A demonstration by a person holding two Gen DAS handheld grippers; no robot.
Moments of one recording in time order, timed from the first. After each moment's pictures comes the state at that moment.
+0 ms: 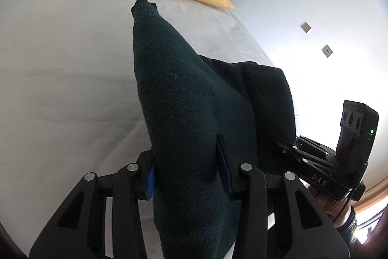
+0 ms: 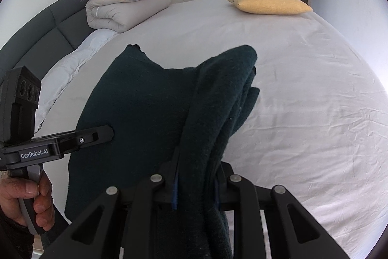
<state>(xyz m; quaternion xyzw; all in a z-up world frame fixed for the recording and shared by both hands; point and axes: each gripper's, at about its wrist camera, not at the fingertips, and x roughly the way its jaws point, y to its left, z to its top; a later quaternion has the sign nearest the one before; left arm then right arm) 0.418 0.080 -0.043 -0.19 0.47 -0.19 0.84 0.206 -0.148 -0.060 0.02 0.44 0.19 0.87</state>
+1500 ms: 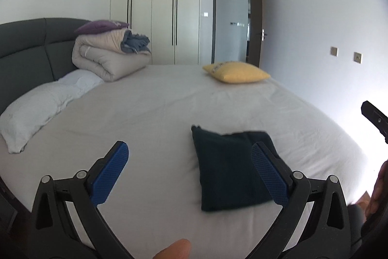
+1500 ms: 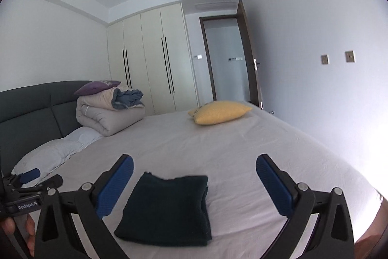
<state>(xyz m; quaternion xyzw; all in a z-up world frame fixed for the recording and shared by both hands) 0.114 0.071 0.081 -0.02 0.22 0.04 0.97 0.005 -0.207 0.044 0.07 0.12 0.07 0.99</state>
